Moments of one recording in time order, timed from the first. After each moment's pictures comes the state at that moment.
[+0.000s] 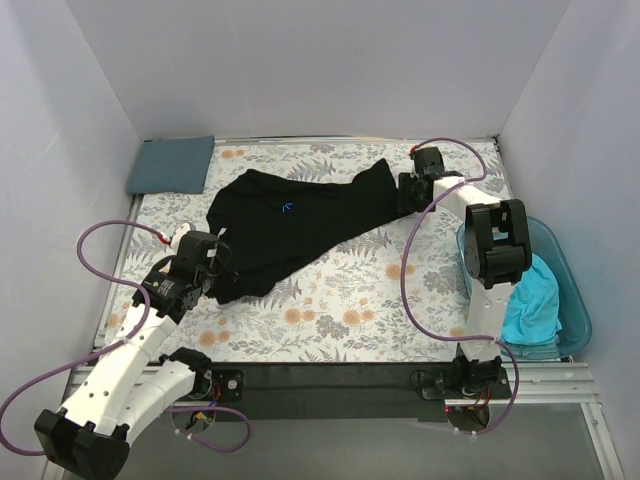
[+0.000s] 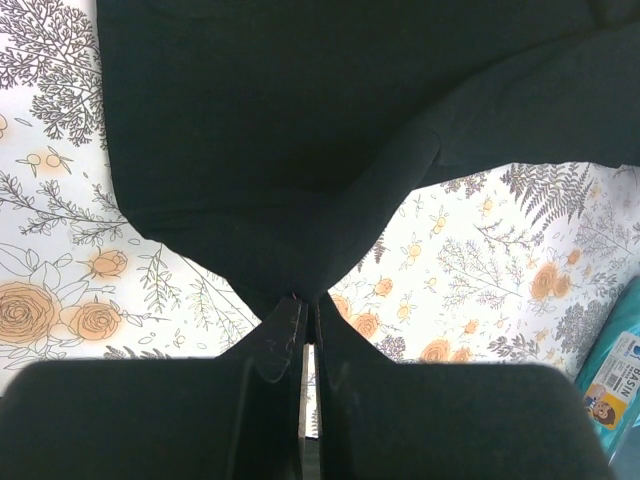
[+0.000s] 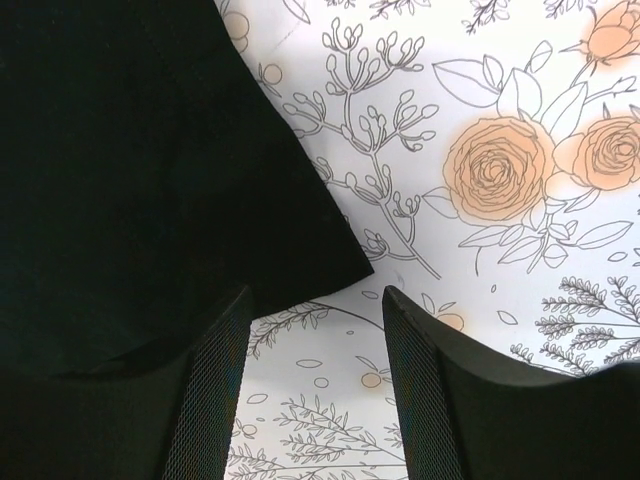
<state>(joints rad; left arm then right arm) -0.39 0.81 0.79 -0.85 -0.20 -0.97 0.19 2.04 1.45 -0.39 0.03 0.18</state>
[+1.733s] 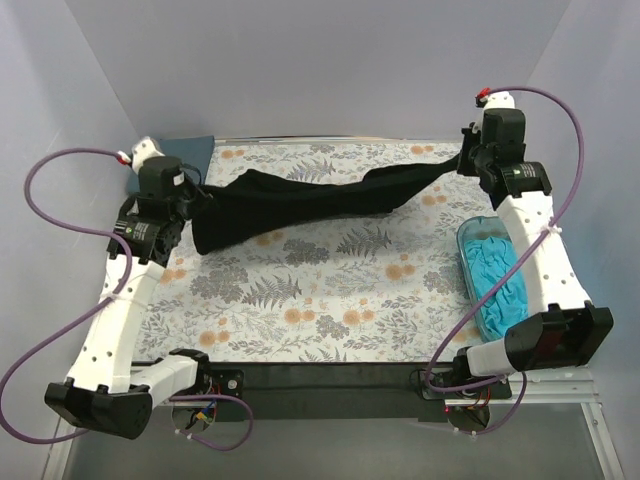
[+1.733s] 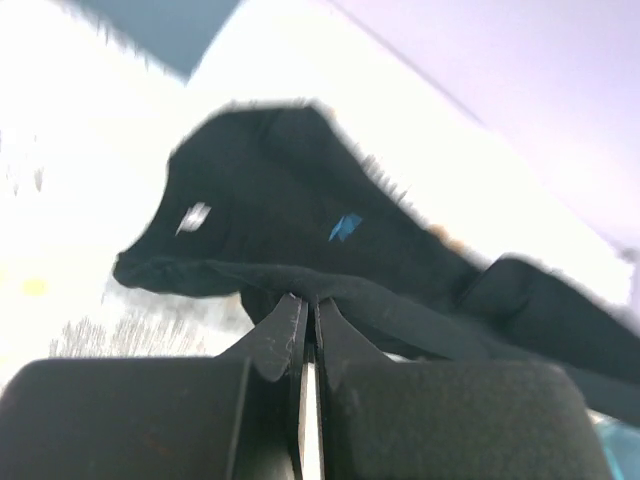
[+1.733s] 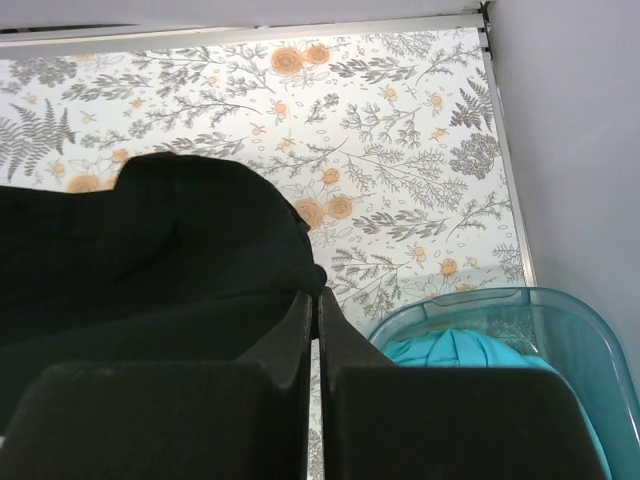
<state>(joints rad) -0.21 1.09 1.29 -0.72 -0.30 -0.70 0.12 1.41 1.53 -0.62 0.17 0.07</state>
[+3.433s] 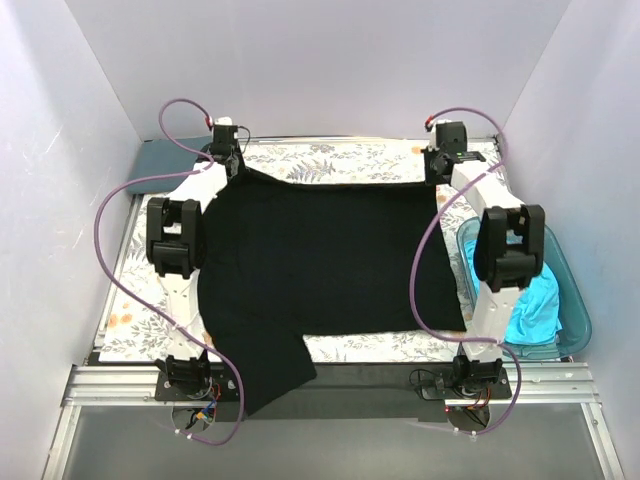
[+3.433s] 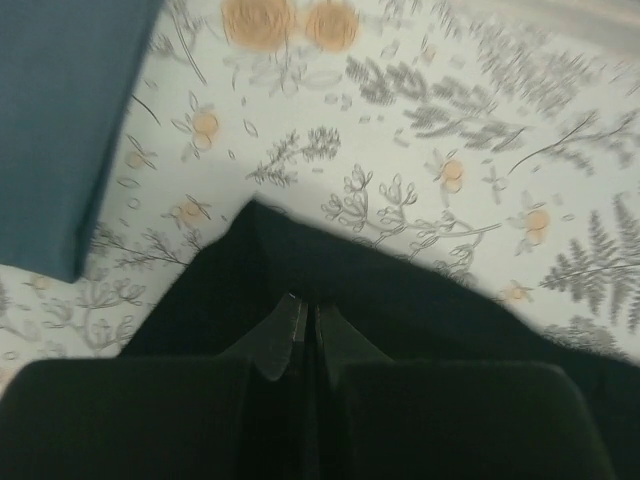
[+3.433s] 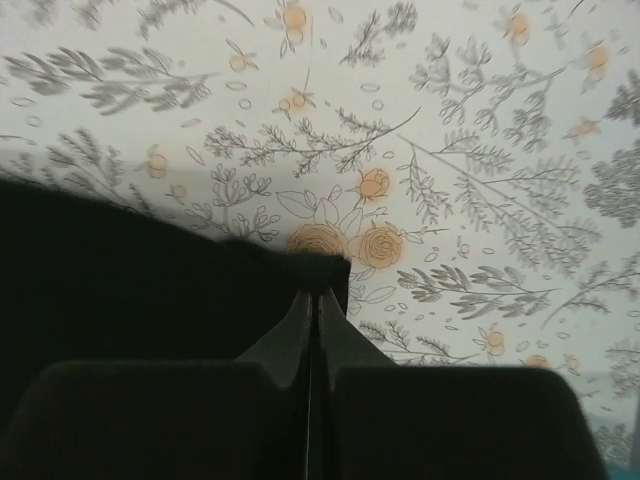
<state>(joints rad) -0.14 2.17 1.78 -0.26 -0.26 -0.29 0.12 1.93 1.61 -0.44 0.10 -0.06</state>
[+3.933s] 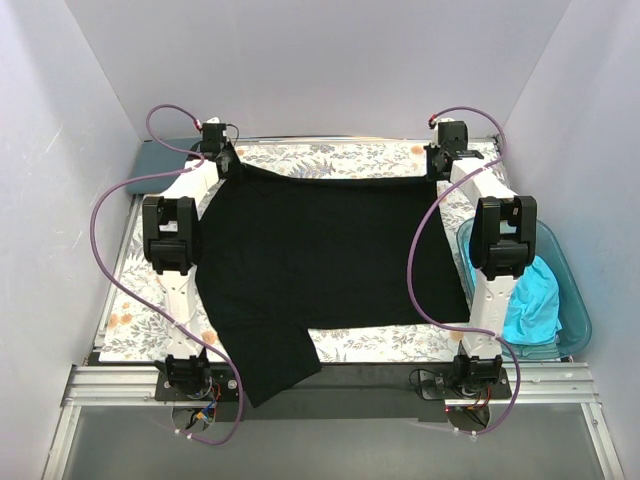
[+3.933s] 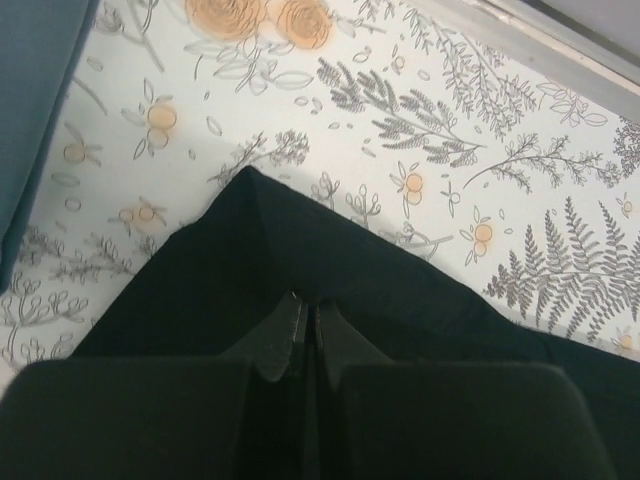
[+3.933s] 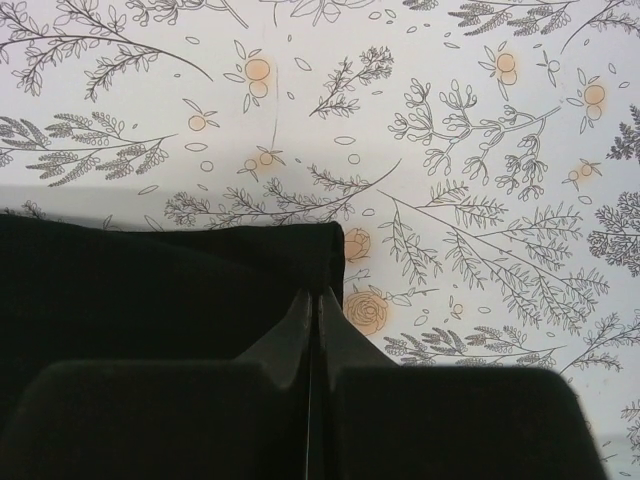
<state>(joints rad) -0.07 2.26 1.83 -0.28 -0.07 -0.43 0.08 2.12 1.71 -0.36 0.10 -0.05</state>
